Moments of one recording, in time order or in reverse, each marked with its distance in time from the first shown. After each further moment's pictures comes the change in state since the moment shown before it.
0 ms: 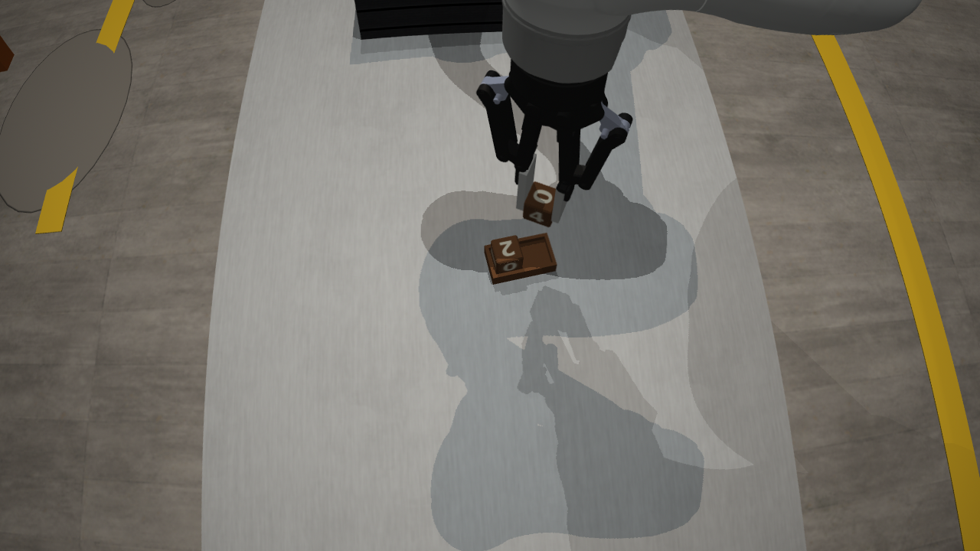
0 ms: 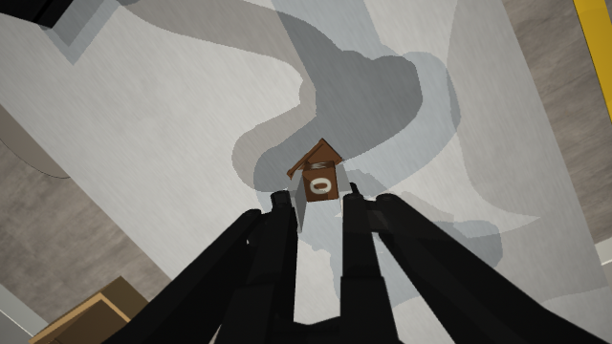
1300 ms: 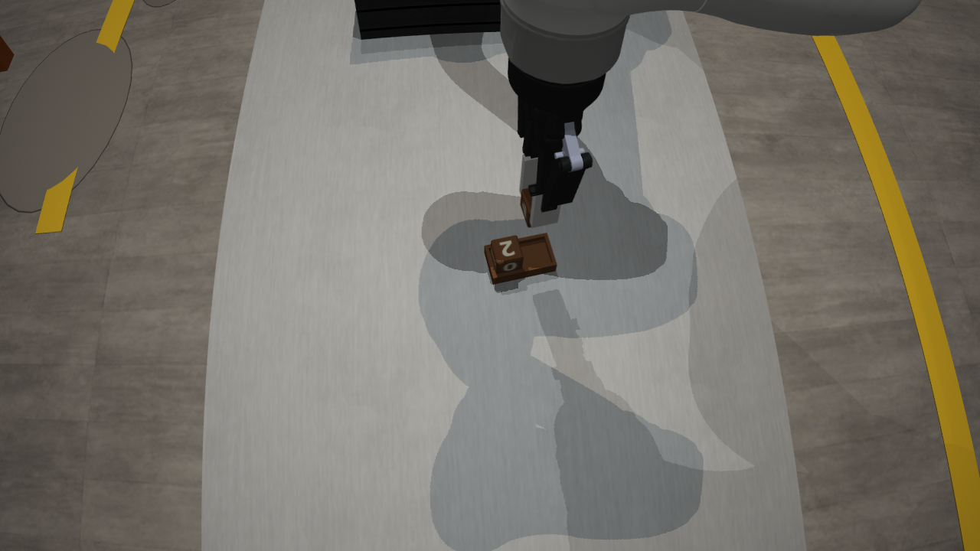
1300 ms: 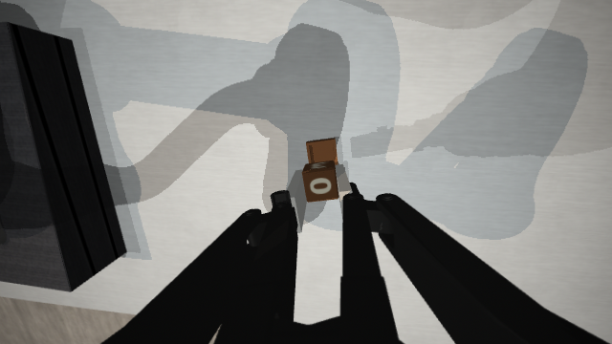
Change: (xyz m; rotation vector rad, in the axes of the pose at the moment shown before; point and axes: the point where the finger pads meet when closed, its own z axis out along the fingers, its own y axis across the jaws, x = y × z) arm -0.003 -0.002 -0.001 0.004 -0.007 0.932
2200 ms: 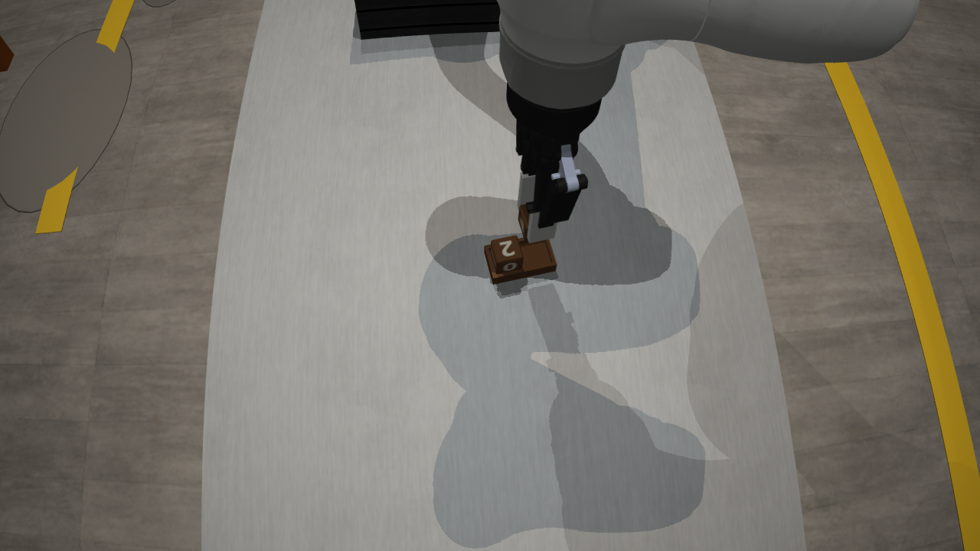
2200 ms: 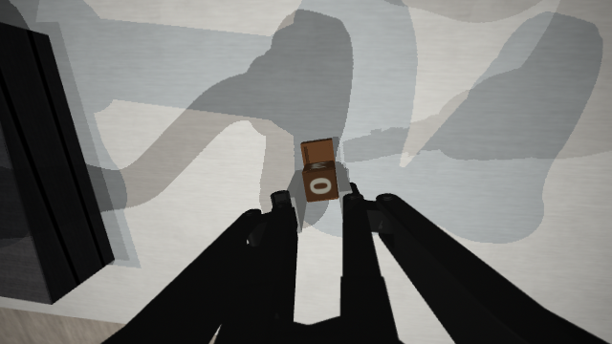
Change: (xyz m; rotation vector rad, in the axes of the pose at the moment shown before) arm -0.002 0.005 0.022 0.001 -0.004 0.007
